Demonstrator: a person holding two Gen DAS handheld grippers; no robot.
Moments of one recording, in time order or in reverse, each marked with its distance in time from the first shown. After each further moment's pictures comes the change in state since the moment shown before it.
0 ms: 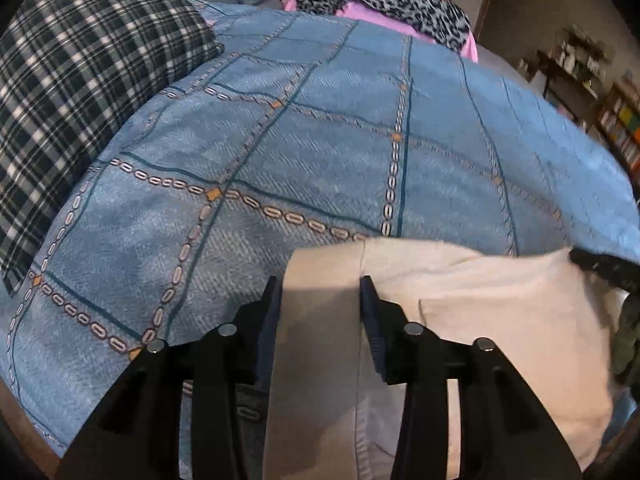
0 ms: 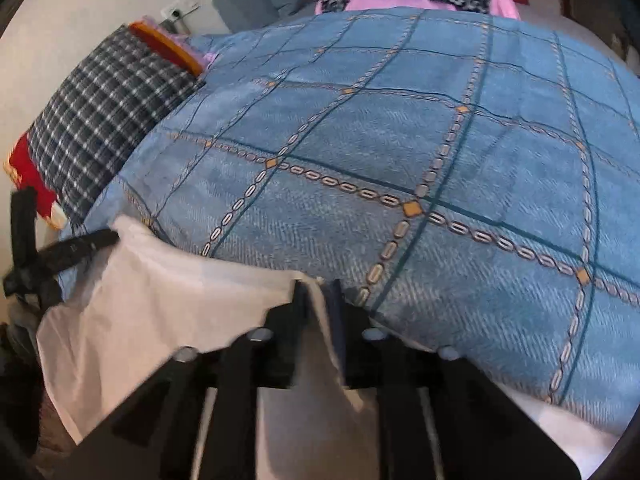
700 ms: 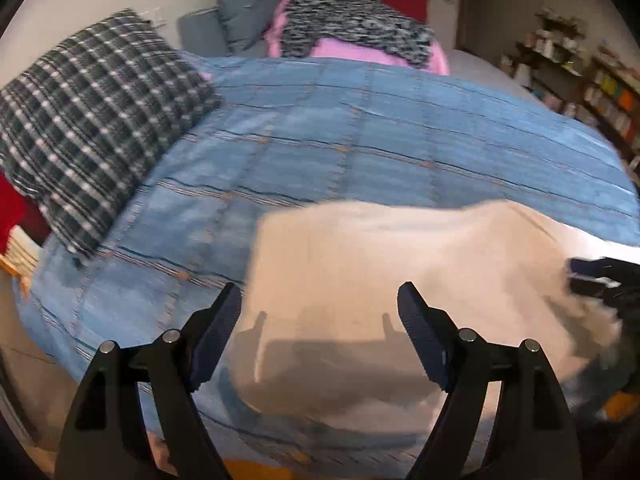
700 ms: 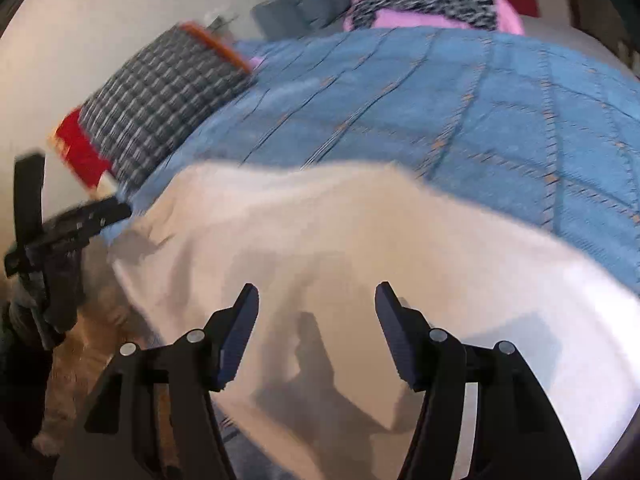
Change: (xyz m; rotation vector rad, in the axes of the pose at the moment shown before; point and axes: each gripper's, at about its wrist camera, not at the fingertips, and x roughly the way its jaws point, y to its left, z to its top) left arm -0.123 -0.057 -0.065 0.108 -0.113 0.025; right arm -0.089 0.055 -0.099 -0.074 -0.019 0.085
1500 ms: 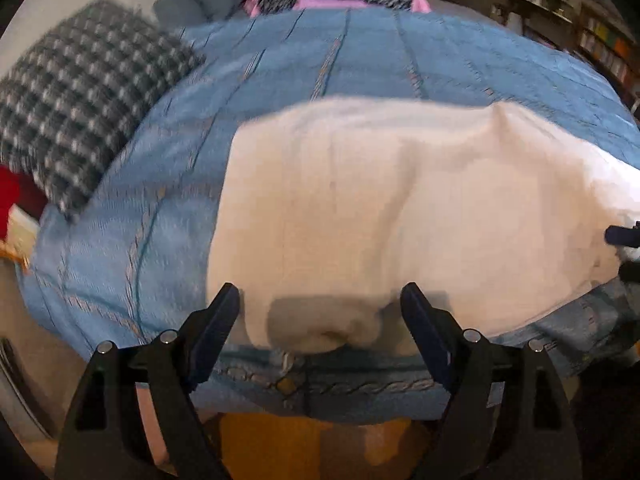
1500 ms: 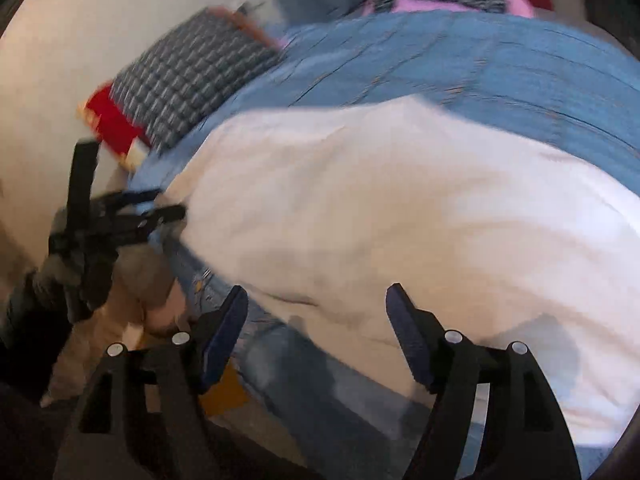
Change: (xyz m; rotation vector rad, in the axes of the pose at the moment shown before) left arm 0.012 -0.021 -0.056 0.127 0.108 0.072; right arm -0.050 -0.003 -0.086 0.047 -0.029 0.046
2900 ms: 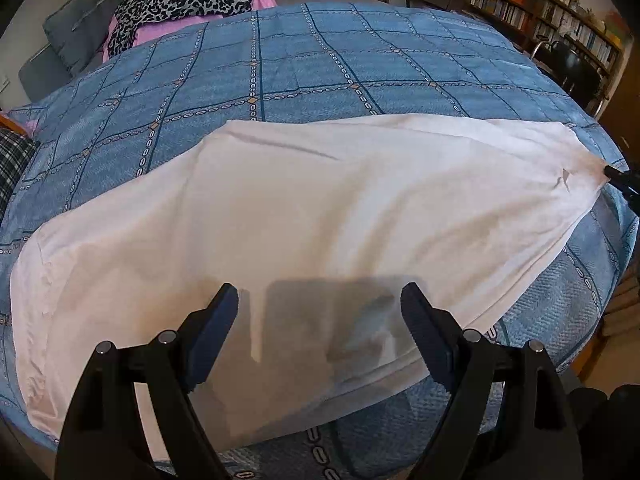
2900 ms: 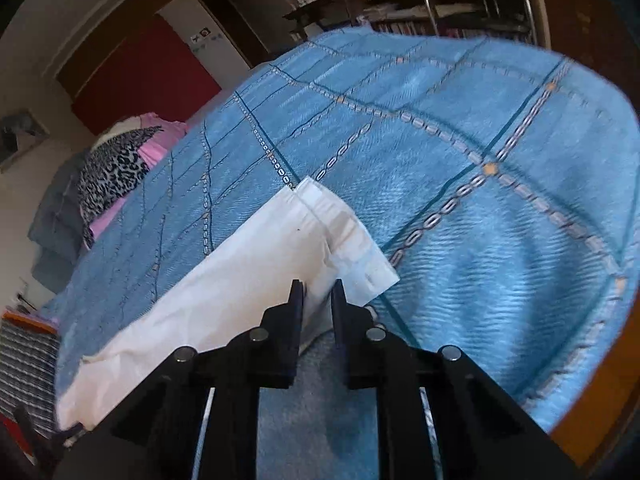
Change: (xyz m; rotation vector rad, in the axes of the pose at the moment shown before) left arm 0.017 -0.213 0.047 0.236 0.017 -0.317; right arm -0.271 -0.255 -0.132 0.802 -0.512 -0.677
